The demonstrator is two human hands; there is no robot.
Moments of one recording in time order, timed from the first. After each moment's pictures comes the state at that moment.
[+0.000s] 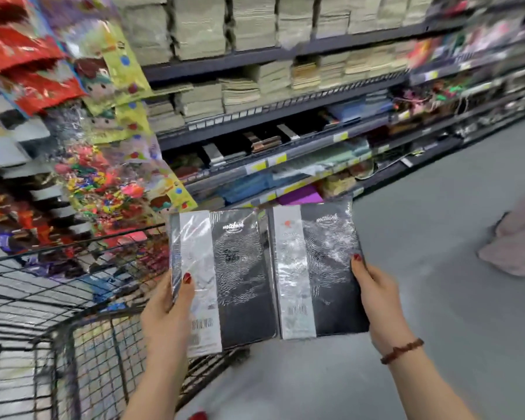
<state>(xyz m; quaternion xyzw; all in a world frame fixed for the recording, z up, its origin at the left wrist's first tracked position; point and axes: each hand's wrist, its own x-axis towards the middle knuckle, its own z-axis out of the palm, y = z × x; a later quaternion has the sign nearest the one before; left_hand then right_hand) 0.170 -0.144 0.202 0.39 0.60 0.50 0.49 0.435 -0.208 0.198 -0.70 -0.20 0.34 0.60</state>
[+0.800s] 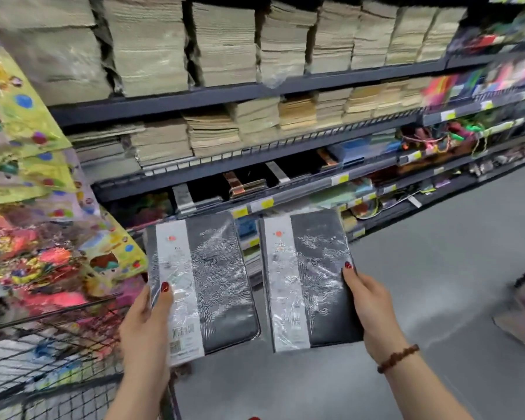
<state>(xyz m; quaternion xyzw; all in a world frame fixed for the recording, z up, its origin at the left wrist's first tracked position) 0.313 0.040 0.197 0.29 0.58 0.56 0.52 0.593 -0.005 0.202 -0.67 -0.22 0.40 0.58</state>
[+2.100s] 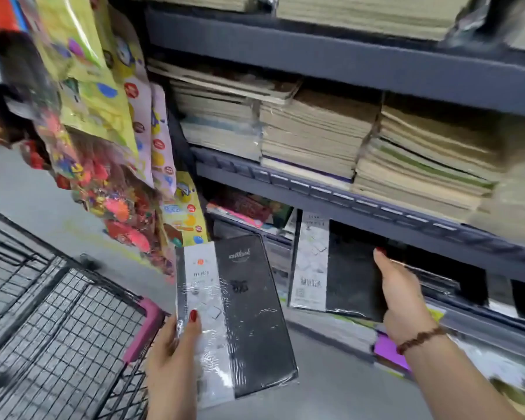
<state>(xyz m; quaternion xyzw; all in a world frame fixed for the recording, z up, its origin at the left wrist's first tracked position) 0.369 0.208 0.093 -0.03 0.76 0.59 0.27 0.537 0.429 0.085 -0.64 -0.35 0.59 0.34</state>
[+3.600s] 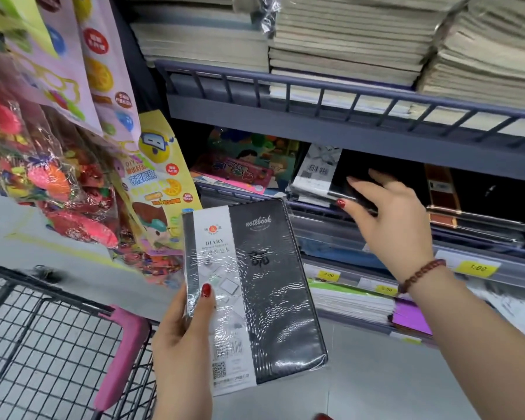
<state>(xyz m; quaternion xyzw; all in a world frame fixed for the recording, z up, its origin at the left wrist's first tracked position) 0.322 0.235 0.013 -0.01 0.67 0.67 0.33 0.484 0.437 0.040 -0.53 -0.81 0.11 0.23</state>
